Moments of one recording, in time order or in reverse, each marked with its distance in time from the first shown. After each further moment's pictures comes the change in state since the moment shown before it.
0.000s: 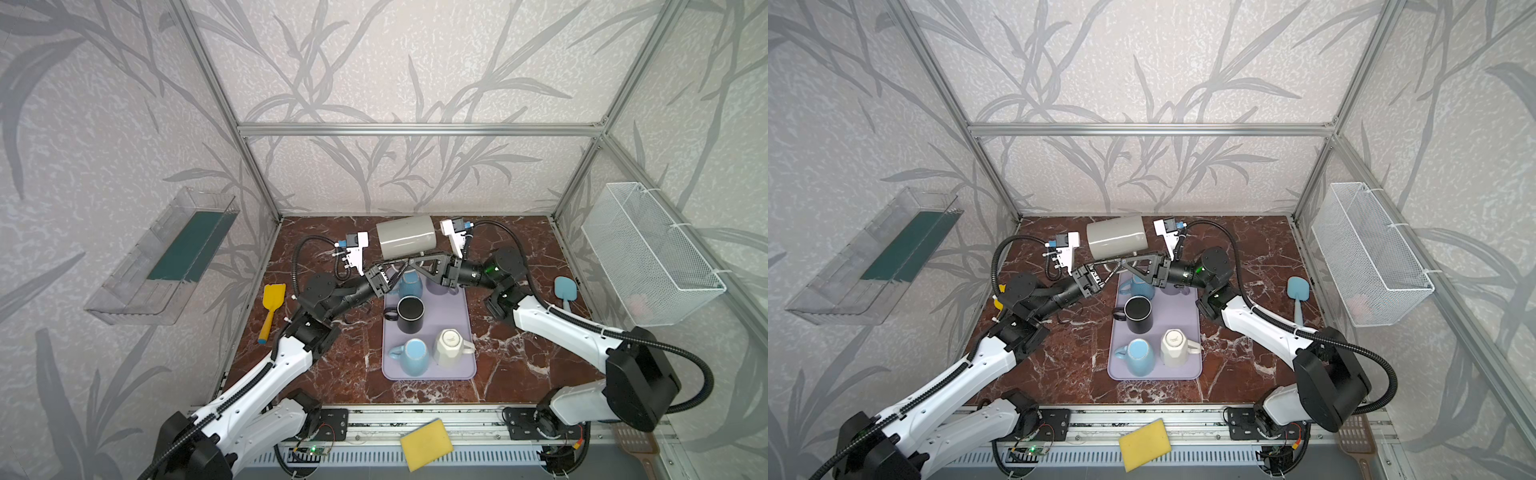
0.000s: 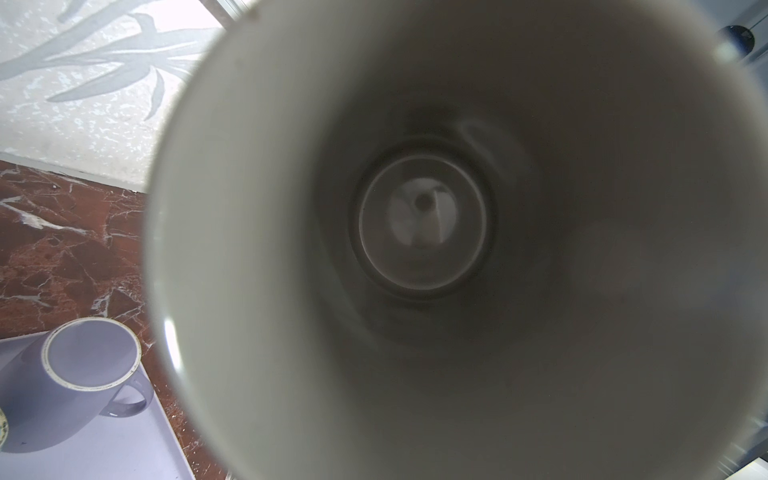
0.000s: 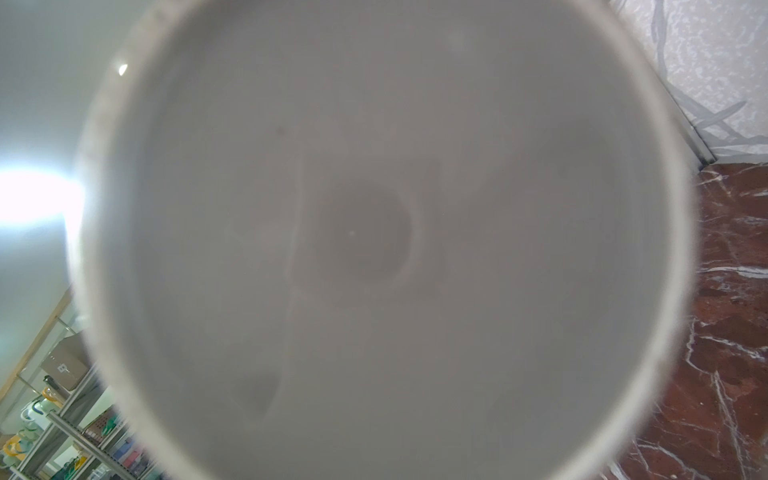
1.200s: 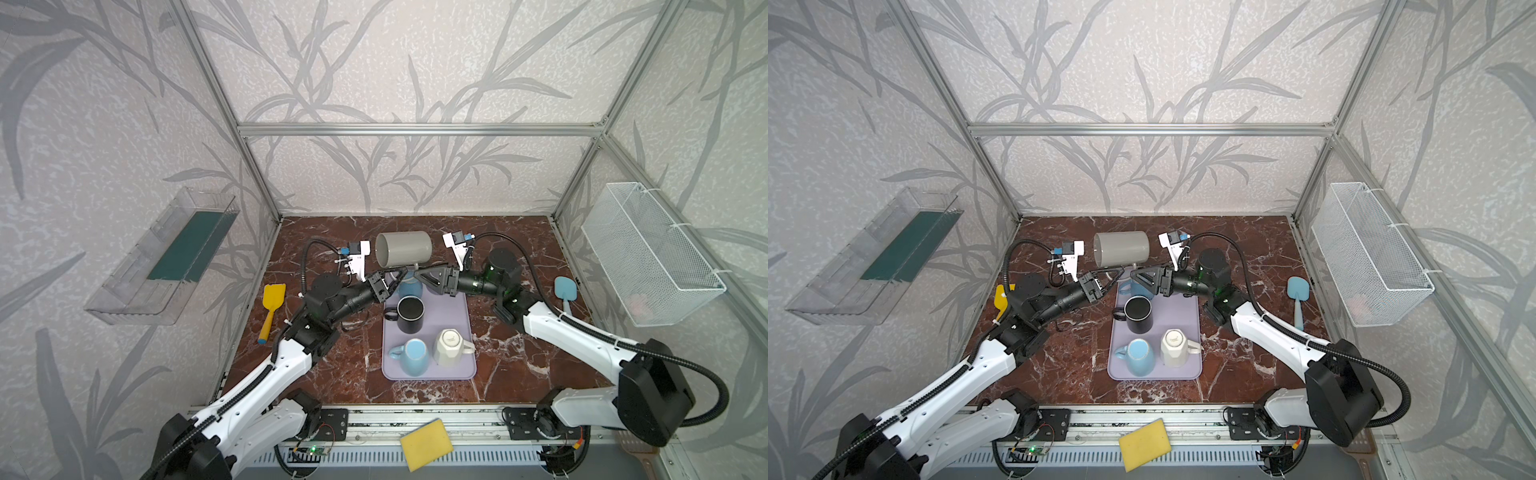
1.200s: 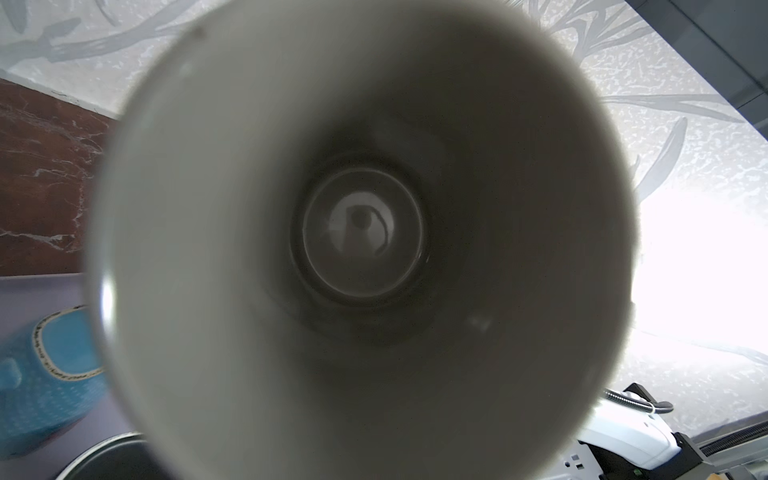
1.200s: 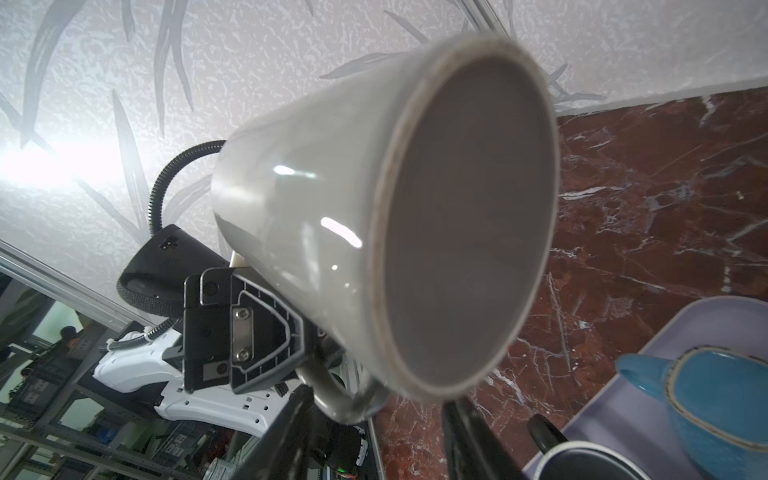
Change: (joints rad) left arm 0.001 -0.010 -0.031 -0.164 -0.056 0.077; right arm -0.044 -0.103 -0.068 -0.412 0.092 -0.272
